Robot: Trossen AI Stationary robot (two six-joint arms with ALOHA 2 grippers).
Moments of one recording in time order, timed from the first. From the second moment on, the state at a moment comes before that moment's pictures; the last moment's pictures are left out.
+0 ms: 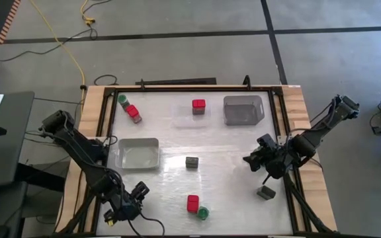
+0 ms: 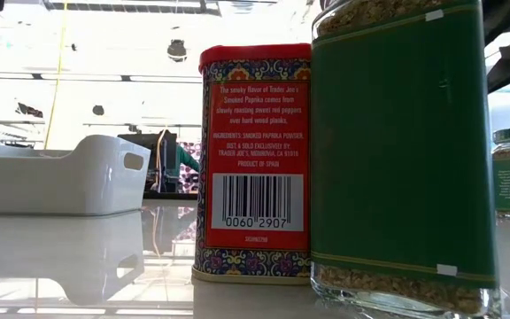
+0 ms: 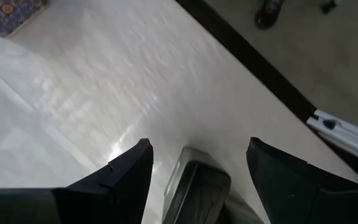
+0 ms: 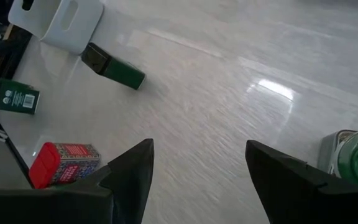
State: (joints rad) left arm -0.84 1.47 1.10 -0.69 0.00 -0.04; right arm 0.66 0.99 0.83 -0.92 0.58 1.64
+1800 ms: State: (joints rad) left arm -0.84 1.47 1.00 -0.67 -0.02 0.07; right arm 0.66 0.99 0.83 -0.93 0.58 1.64
